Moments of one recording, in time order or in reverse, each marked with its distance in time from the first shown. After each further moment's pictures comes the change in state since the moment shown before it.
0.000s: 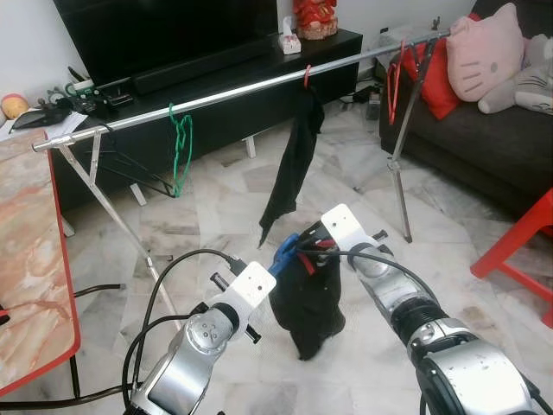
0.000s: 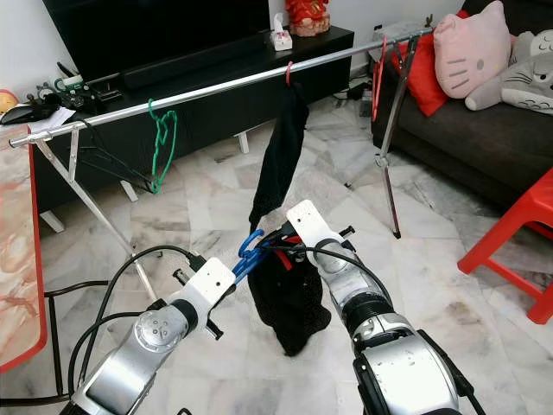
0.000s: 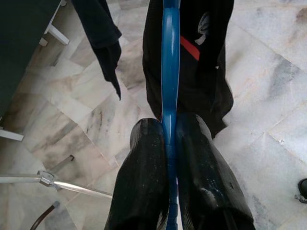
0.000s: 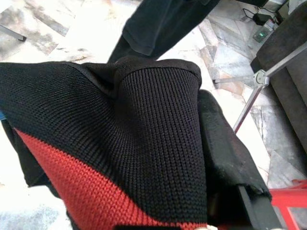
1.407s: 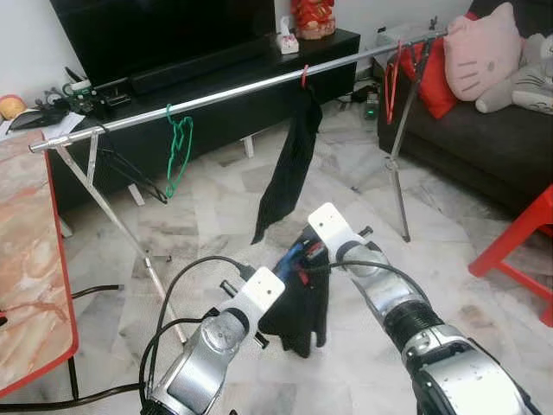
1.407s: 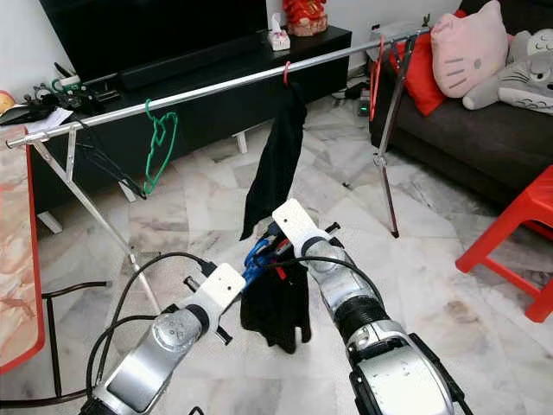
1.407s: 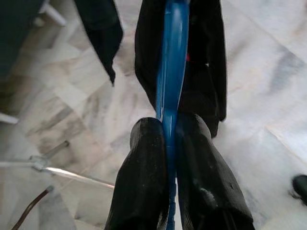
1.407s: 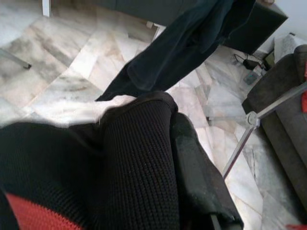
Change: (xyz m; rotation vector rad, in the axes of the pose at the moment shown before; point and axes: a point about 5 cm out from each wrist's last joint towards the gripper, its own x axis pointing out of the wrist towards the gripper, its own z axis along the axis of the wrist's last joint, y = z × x) left arm 0.014 -0.007 -0.005 -0.052 0.064 0.043; right arm -0.004 0.019 0.021 -0.022 -0.086 0.092
